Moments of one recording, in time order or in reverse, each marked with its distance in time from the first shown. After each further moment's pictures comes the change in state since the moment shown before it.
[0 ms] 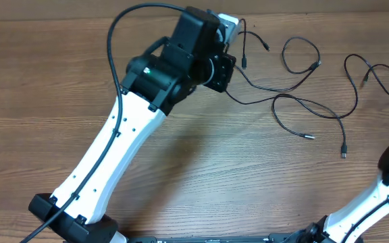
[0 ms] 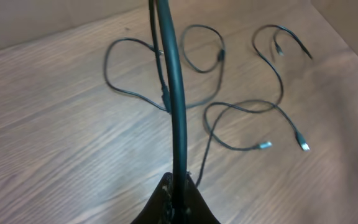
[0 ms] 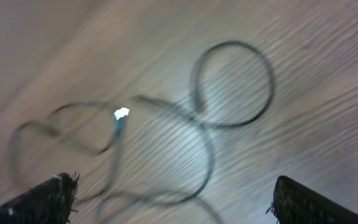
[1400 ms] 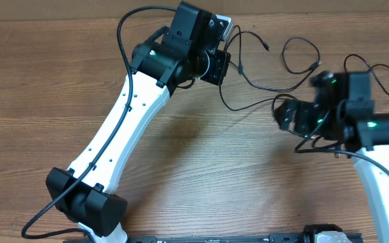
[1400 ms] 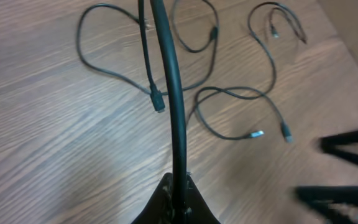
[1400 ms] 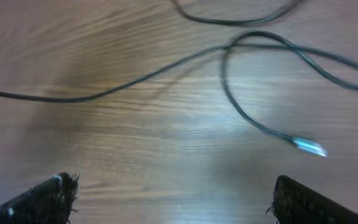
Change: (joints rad) left arm 0.062 0.119 0.001 0.013 0.185 0.000; right arm 0.637 -0.861 -1.300 0.478 -0.024 -0.021
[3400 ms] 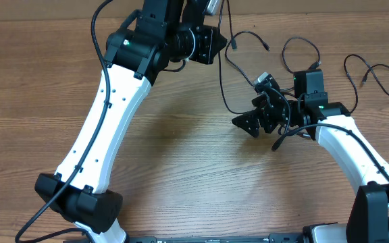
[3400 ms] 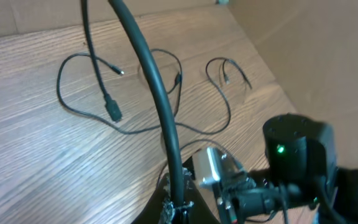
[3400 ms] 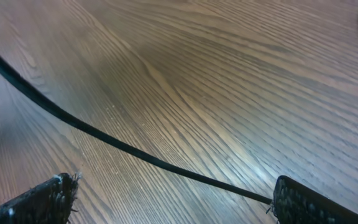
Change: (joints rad) left arm 0.095 0.000 0.112 0.052 0.178 -0.077; right arm 0.068 0.319 -0.132 0.496 -0.490 -0.517
